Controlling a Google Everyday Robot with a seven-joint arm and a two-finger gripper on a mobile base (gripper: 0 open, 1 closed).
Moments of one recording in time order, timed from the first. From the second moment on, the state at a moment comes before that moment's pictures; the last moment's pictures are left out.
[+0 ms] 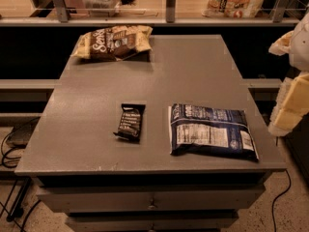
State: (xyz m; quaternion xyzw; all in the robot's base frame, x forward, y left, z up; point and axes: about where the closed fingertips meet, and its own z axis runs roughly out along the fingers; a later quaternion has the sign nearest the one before) arm 0.438 -0.217 0.976 -0.60 0.78 -0.03 0.16
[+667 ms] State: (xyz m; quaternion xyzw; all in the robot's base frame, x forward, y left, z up) arm 0.445 -0.215 0.974 -0.62 0.77 0.00 0.17
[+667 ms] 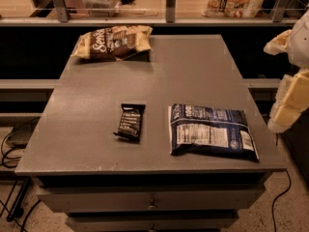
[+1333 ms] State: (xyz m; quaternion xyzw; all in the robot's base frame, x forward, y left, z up) arm 0.465 -0.165 0.948 -0.65 0.72 0.07 0.21
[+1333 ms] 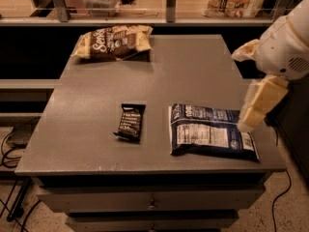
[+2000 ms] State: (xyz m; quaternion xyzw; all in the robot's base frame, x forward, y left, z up) arm 0.485 -0.125 0.915 -0.65 0.73 0.09 0.22
